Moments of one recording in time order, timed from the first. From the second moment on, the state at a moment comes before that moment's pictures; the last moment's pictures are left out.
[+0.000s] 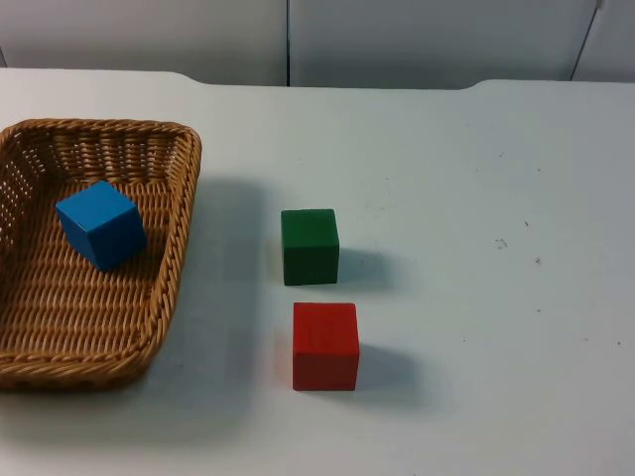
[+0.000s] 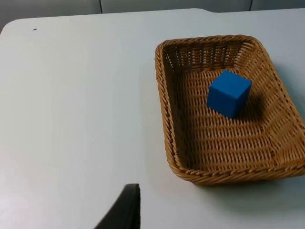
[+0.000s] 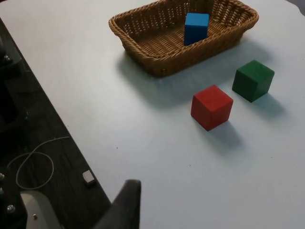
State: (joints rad) right arm 1.09 0.00 -0.51 -0.14 1.09 0.06; left arm -0.02 0.01 -0.52 -0.01 1.09 0.02
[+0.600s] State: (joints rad) right arm 1.09 0.00 -0.51 -0.14 1.09 0.06; left arm -0.02 0.01 -0.52 -0.01 1.09 0.03
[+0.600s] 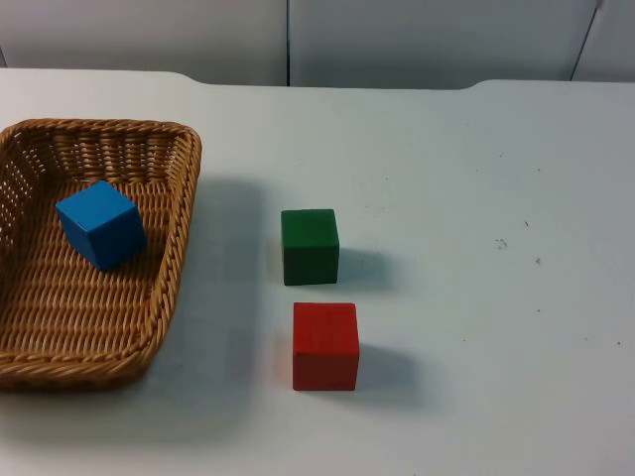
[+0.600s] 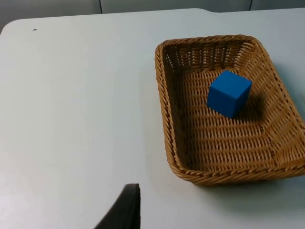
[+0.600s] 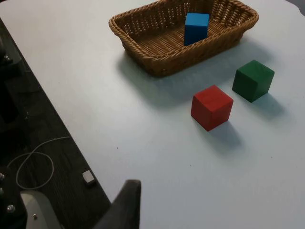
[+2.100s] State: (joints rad) right arm 1.09 0.00 -0.51 -0.08 1.09 -0.01; left arm -0.02 0.01 -0.52 -0.01 1.09 0.03
